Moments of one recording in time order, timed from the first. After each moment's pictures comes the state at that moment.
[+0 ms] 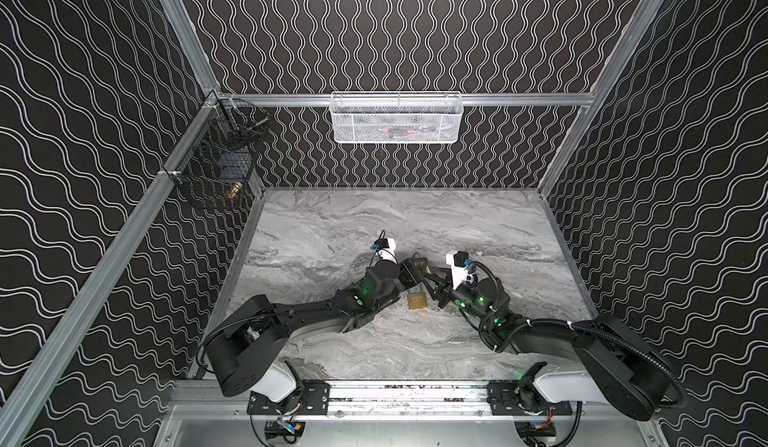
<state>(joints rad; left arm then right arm) -0.90 1.50 0.72 0.50 -0.15 -1.12 0.67 1.35 0.29 0.98 -0.20 0.35</state>
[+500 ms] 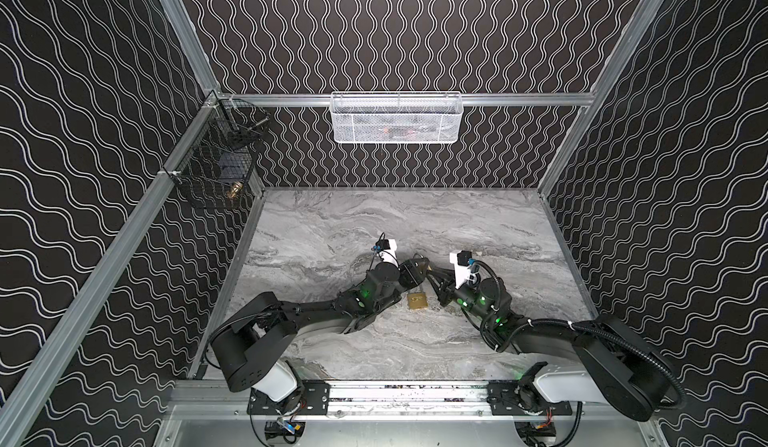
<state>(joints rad) -0.91 1.54 0.69 0.60 -0.14 -1.12 0.65 1.34 0.28 0.99 -0.20 0.37</state>
